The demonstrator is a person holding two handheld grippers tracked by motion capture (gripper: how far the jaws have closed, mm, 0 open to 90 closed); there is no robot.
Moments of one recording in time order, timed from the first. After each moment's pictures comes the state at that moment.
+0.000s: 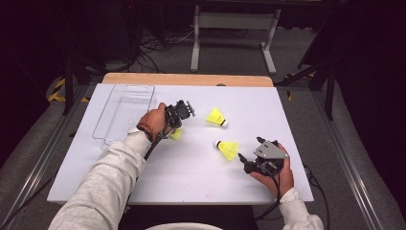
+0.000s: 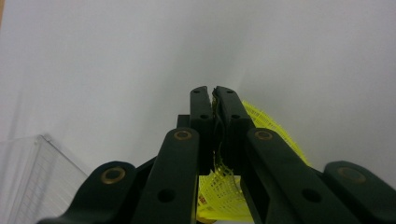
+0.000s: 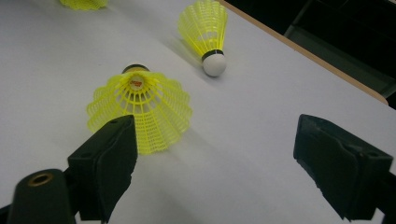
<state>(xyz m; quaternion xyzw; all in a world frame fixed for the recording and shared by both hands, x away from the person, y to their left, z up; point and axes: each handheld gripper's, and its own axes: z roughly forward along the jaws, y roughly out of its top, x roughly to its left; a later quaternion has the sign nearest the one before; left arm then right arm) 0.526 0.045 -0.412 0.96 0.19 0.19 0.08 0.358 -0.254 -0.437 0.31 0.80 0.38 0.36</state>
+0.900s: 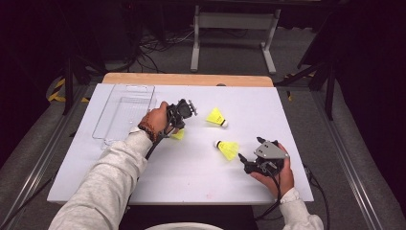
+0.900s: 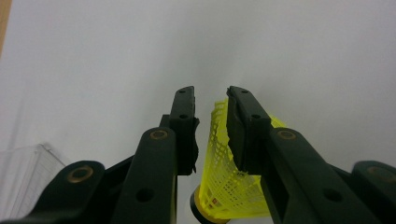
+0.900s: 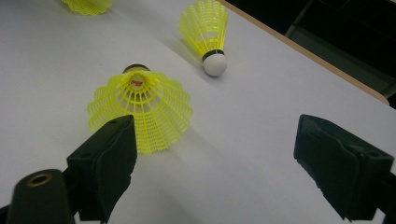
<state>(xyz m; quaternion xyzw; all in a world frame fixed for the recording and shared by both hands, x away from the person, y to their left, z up) 0.523 0.042 -0.403 0.96 0.19 0.18 0.10 0.358 -0.255 -0.436 0.31 0.80 0.38 0.35</state>
